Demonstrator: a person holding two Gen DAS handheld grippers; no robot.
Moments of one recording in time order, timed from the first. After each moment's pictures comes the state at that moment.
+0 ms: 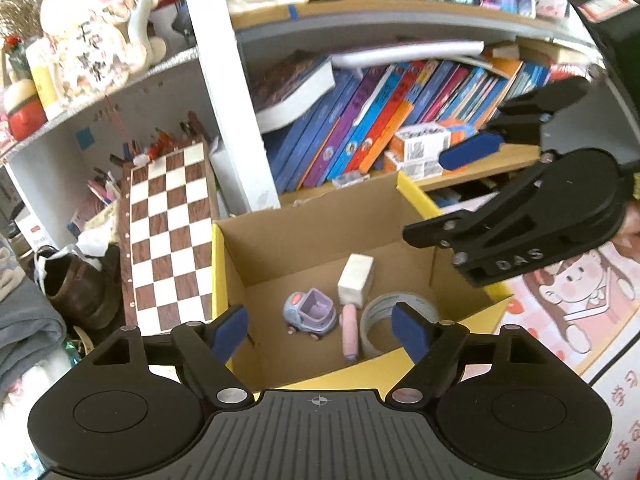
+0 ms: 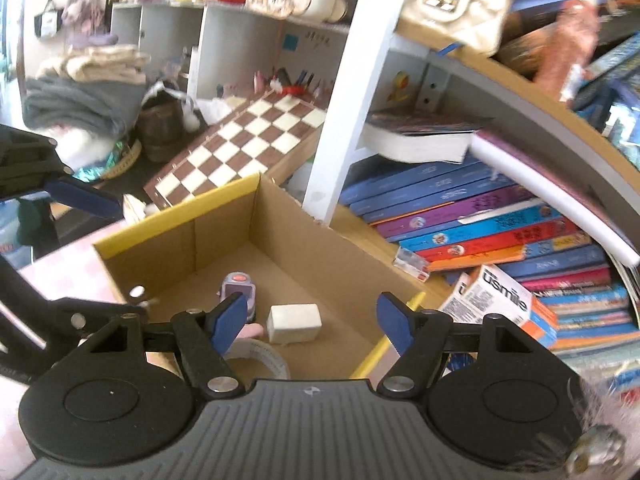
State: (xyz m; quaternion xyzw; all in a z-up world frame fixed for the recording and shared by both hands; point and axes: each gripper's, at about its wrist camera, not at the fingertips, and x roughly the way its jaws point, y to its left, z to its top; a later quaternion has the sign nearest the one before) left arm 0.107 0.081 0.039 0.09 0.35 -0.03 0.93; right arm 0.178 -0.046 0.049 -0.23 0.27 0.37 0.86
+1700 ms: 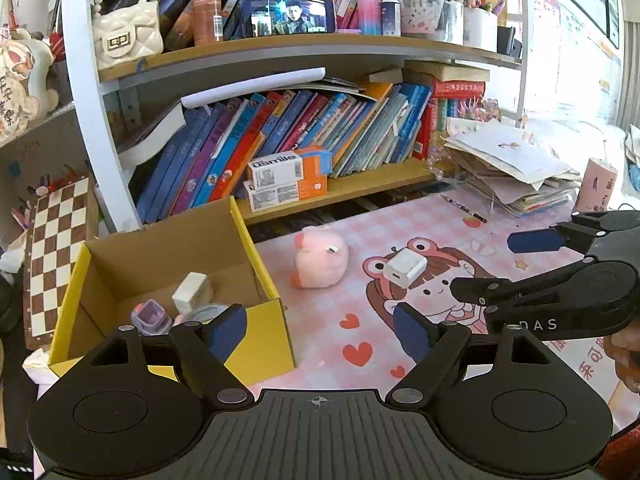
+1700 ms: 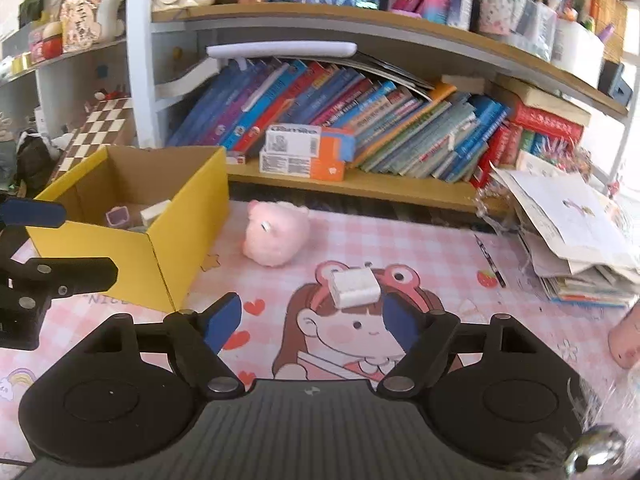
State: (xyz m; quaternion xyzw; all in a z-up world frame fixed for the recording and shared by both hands) left arm 0.047 -0.052 0.022 0.07 0.31 -0.12 0.94; right arm 0.060 -0.238 0.002 -0.07 0.31 0.12 0.94
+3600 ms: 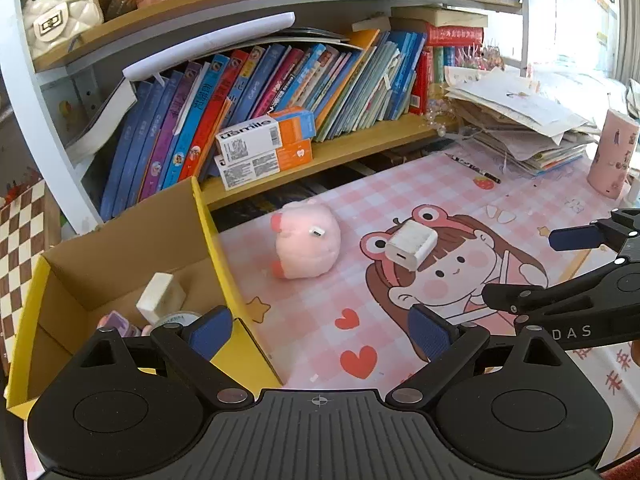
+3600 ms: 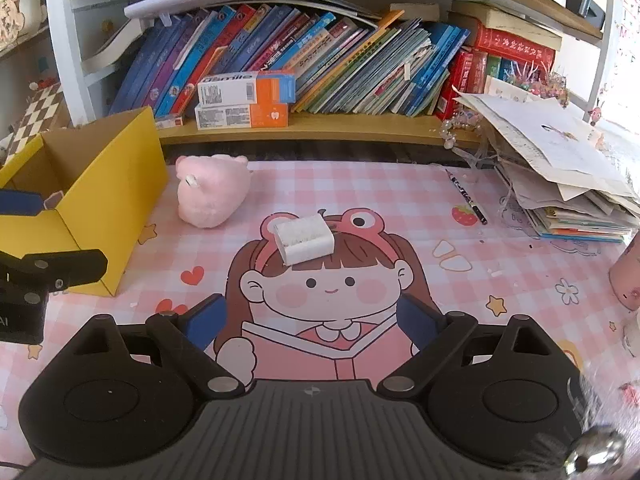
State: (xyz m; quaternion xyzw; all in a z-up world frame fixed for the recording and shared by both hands) left arm 0.112 -0.087 -0.014 0.12 0.36 -0.13 0.92; right arm 0.104 -0.270 -0.042 -0.03 0.37 0.07 0.92
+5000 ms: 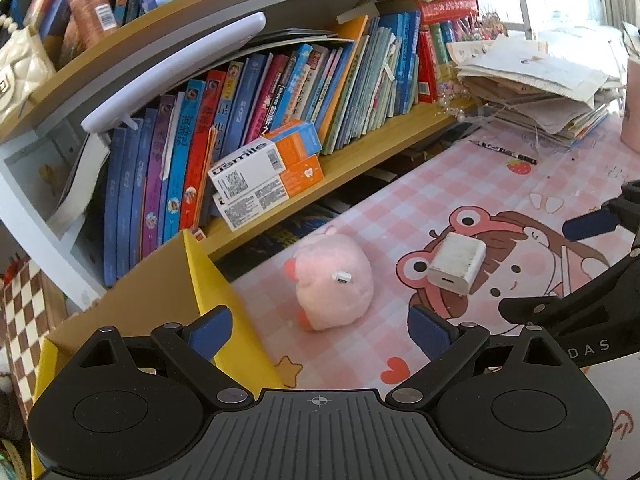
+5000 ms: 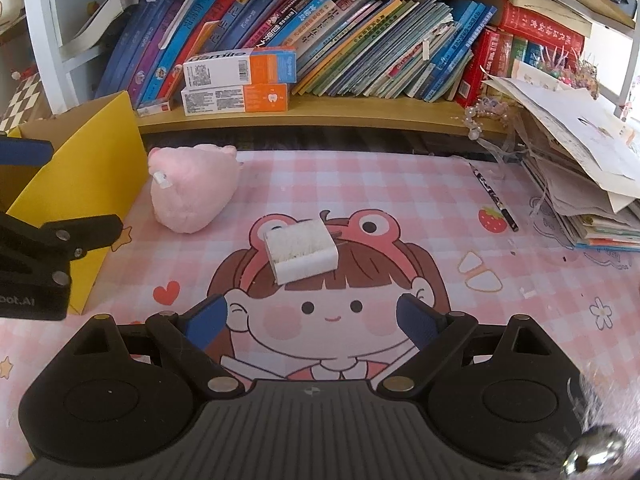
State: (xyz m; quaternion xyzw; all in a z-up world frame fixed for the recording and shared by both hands) left arm 0.170 -0.116 -0.033 0.22 0.33 -0.11 0.91; right arm 0.162 -0.271 -0.070 -0.03 0.39 0.09 0.91
